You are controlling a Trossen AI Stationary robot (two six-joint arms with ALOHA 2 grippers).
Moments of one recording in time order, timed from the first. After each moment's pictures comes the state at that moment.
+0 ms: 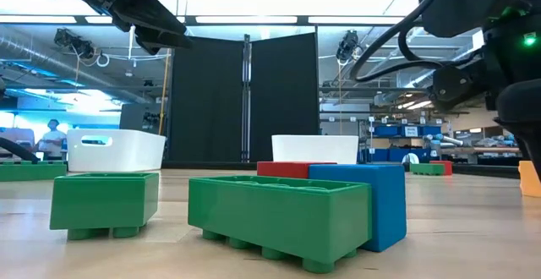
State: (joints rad) left arm -0.09 0.90 0.62 -0.18 -0.13 -0.12; right arm 0.45 1.76 0.97 -0.98 0.00 1.10
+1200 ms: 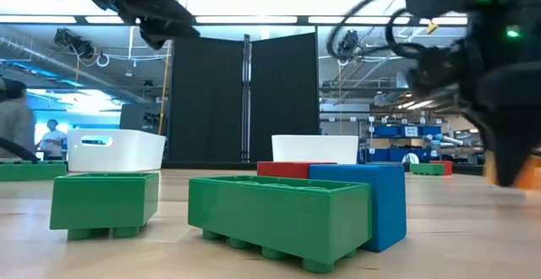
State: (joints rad) left arm -0.09 0.90 0.62 -0.11 -0.14 -0.12; right arm 0.44 1.74 1.00 -0.91 0.08 0.91
